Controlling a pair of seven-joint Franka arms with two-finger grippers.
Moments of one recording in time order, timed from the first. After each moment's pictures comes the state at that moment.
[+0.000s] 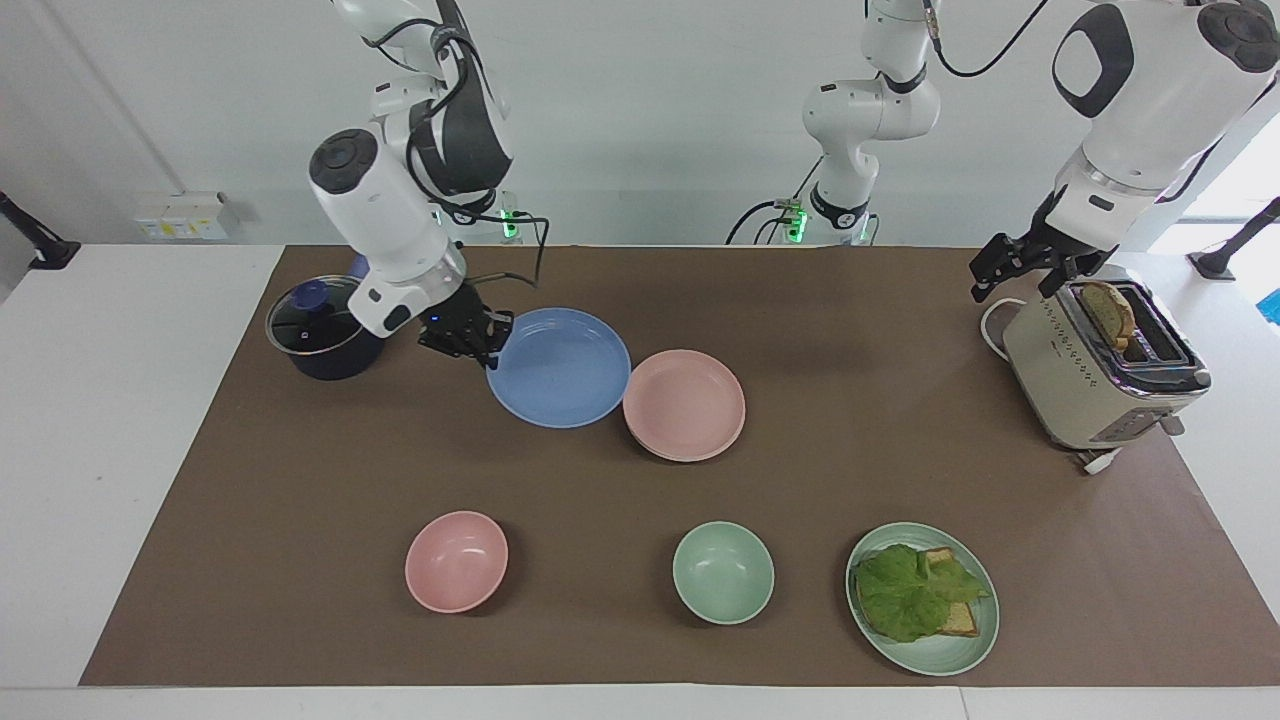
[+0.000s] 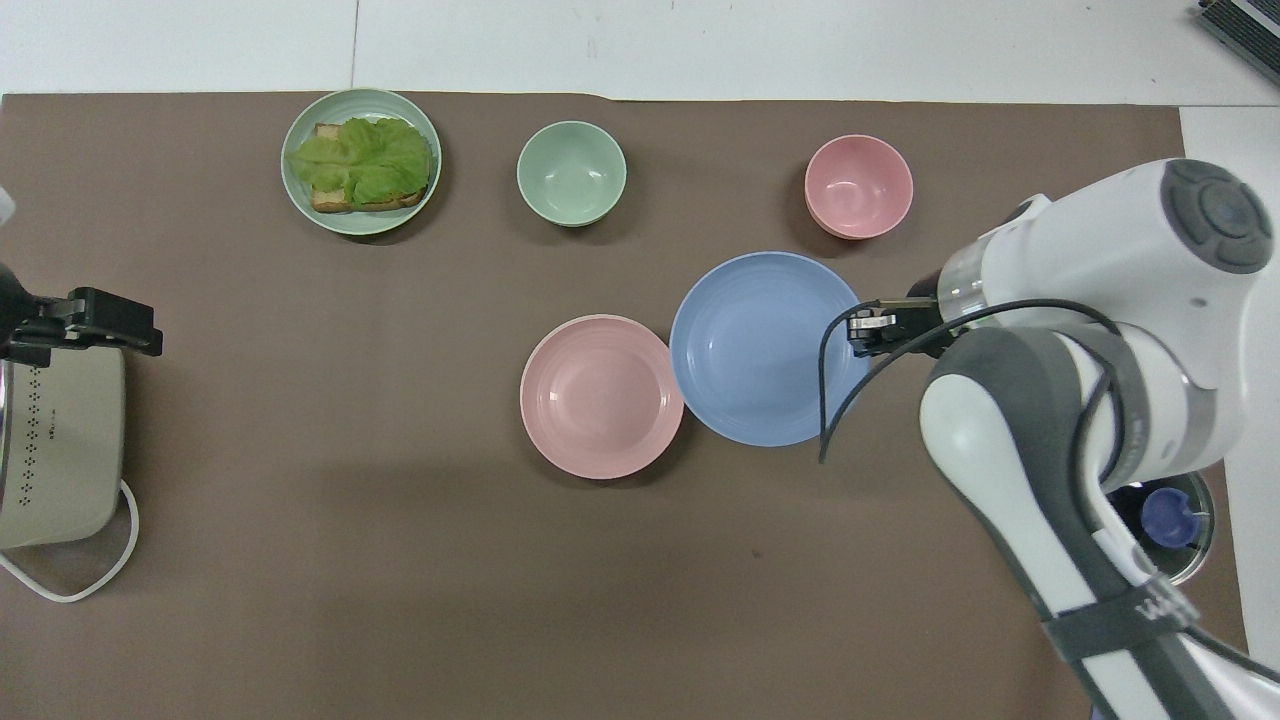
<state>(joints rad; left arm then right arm) -0.02 -0.01 0.01 -1.67 -0.03 1.61 -0.05 0.32 0.11 -0.09 -1.84 0.22 1.96 0.20</state>
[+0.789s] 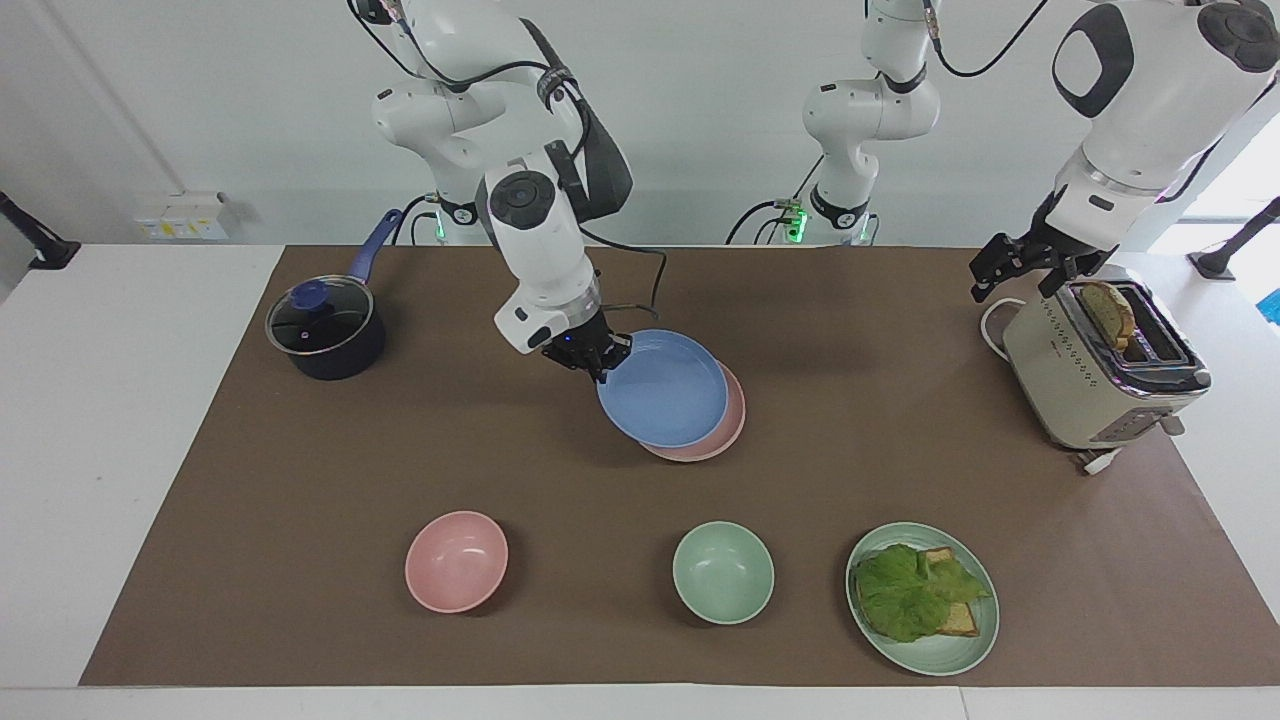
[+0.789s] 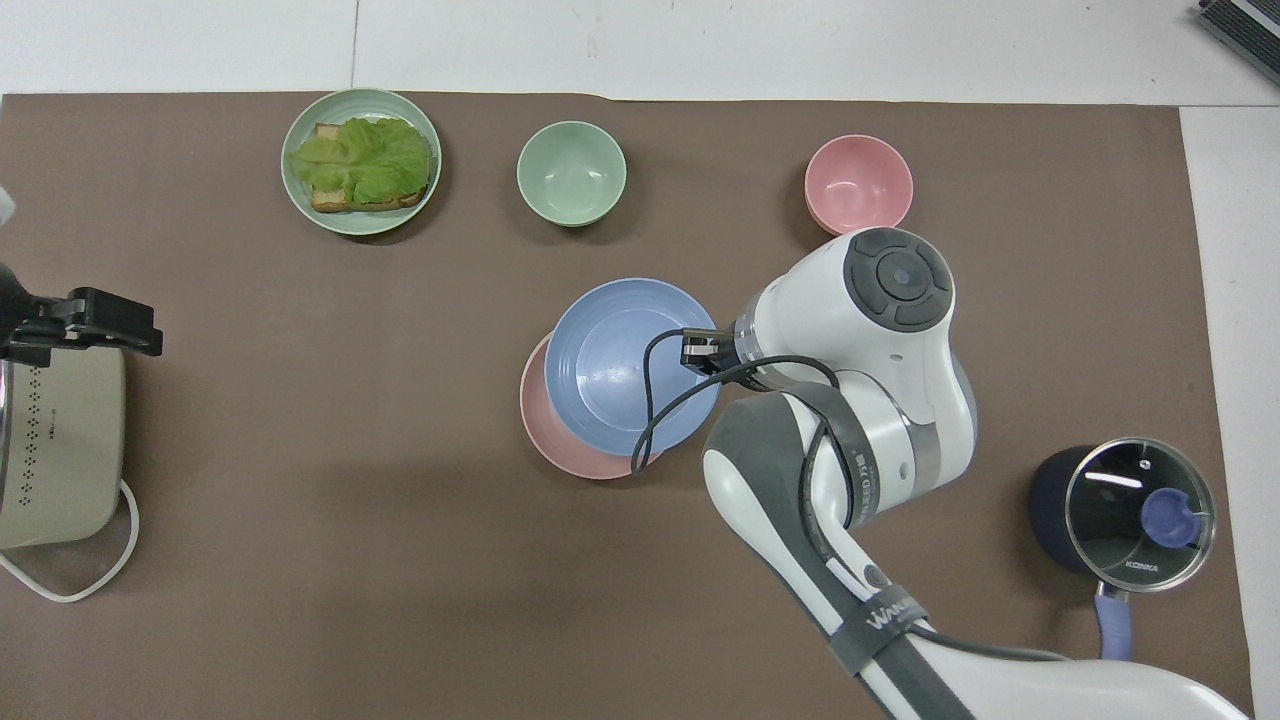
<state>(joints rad) -0.02 -0.01 0.01 -1.67 -0.03 1.61 -0.05 0.52 0.24 -0.08 -1.83 0.22 2.11 0.46</state>
